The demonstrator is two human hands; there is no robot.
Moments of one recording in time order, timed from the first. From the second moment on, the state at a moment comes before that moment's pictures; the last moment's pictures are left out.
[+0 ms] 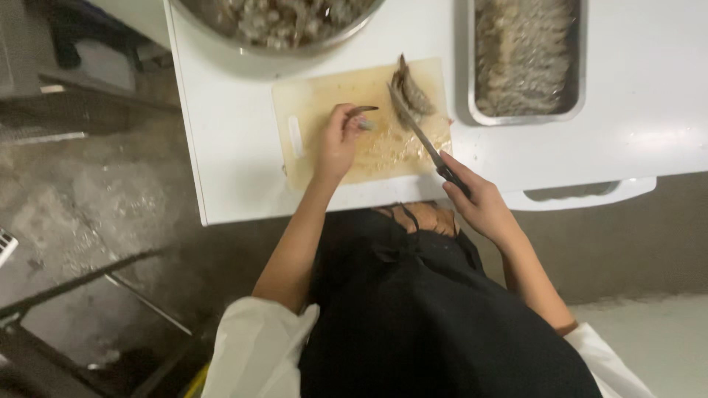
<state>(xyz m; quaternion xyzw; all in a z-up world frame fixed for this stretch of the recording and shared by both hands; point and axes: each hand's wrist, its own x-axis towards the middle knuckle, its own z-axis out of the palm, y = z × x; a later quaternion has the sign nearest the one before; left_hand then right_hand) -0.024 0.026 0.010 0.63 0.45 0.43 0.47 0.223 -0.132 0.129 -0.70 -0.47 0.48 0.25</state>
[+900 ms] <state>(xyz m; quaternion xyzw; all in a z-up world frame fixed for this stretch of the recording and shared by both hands) -0.011 -0.010 0.003 0.70 0.48 0.40 0.35 0.210 -0.151 0.107 -0.69 -0.65 0.33 0.04</state>
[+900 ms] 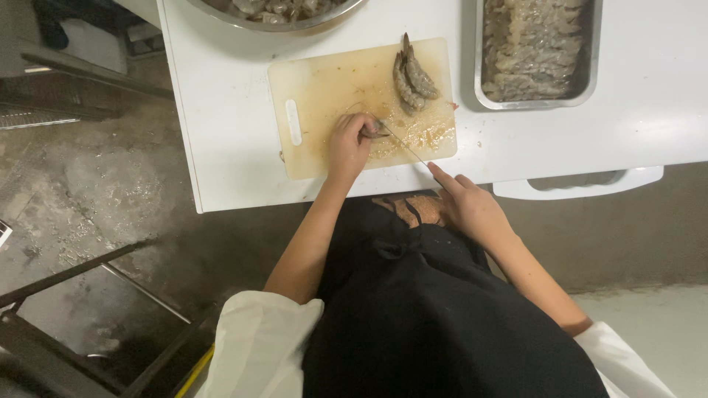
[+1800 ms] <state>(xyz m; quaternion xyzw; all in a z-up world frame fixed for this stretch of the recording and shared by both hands) -0.033 -0.011 0.011 0.69 0.46 0.43 0.36 0.199 -0.102 0.093 -0.56 -0.70 0.34 0.27</state>
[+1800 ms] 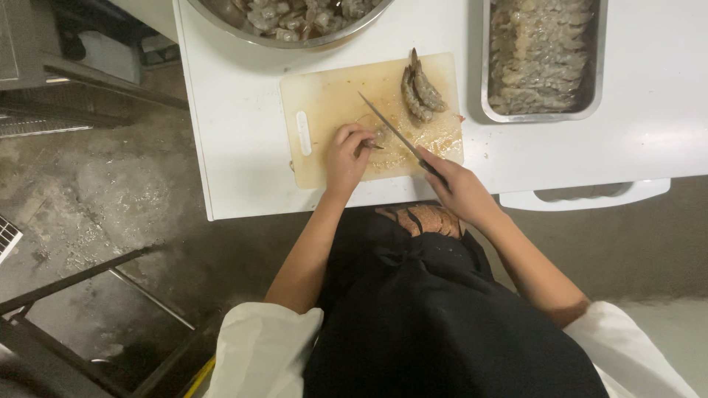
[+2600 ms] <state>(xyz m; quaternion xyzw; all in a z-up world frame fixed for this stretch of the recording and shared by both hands) 0.055 0.104 0.084 0.79 0.44 0.28 0.33 0.272 -0.127 0.119 -0.65 -0.31 0.56 0.41</state>
